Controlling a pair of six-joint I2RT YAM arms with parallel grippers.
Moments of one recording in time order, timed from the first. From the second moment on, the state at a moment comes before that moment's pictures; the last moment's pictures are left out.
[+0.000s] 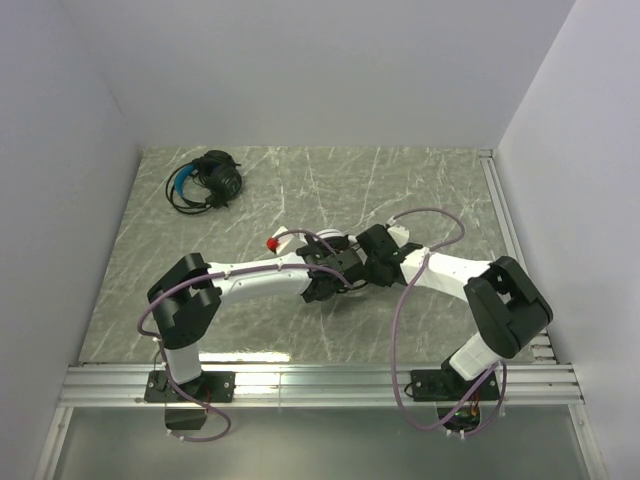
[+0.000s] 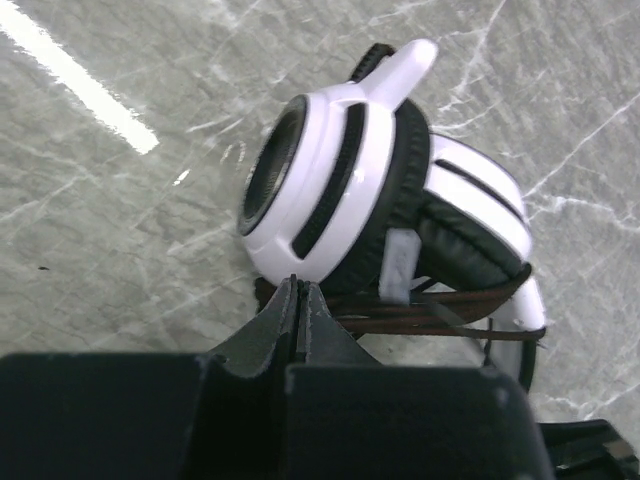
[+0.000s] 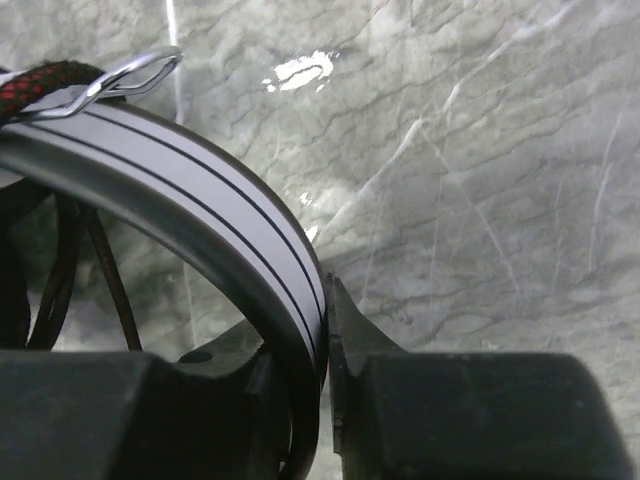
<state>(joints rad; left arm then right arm) -1.07 1.80 1.31 -0.87 -0.87 -1.96 0.63 1.57 0.81 -0.34 0.27 0.94</state>
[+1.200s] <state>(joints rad) -1.09 1.75 1.20 -0.76 -0.87 -1.96 0.59 1.02 0.65 -0.22 0.18 0.73</state>
